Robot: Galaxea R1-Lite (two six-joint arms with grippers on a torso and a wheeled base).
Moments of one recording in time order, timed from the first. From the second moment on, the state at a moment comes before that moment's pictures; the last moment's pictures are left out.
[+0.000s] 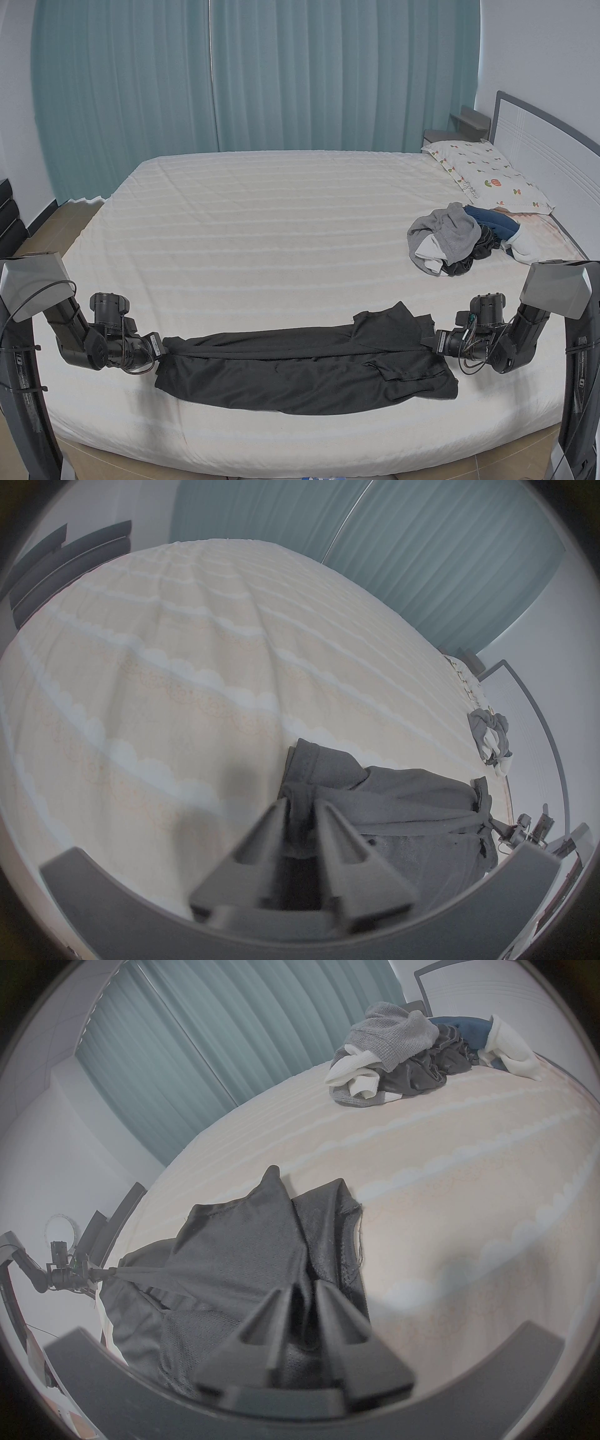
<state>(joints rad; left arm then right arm) 0.09 2.28 -0.73 -0.70 -0.25 -0.39 0.08 2.44 -0.79 -0.98 0.29 0.29</state>
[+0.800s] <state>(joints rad) 0.05 2.17 -0.82 -0.54 -0.29 -0.63 0.06 2.34 -0.81 -0.95 0.30 0.78</state>
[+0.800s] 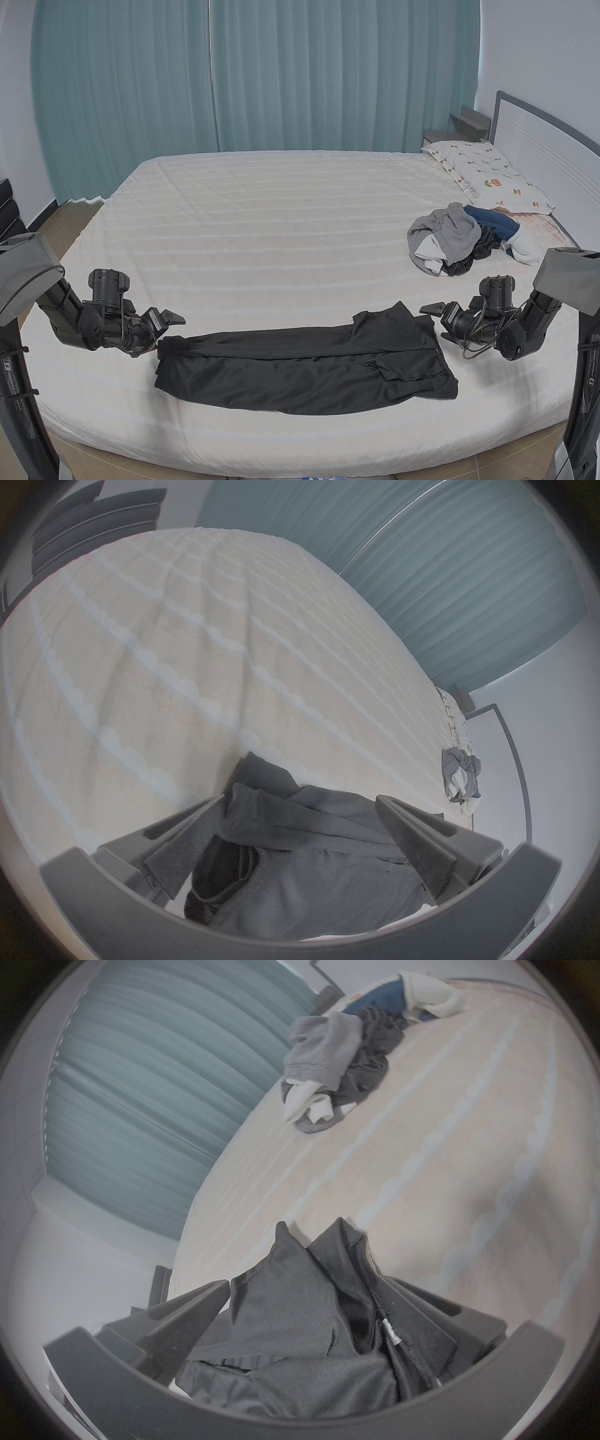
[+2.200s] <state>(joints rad) -0.08 2.15 -0.68 -0.62 -0.06 -0.93 0.27 2.22 -0.51 -1.07 0.09 1.10</state>
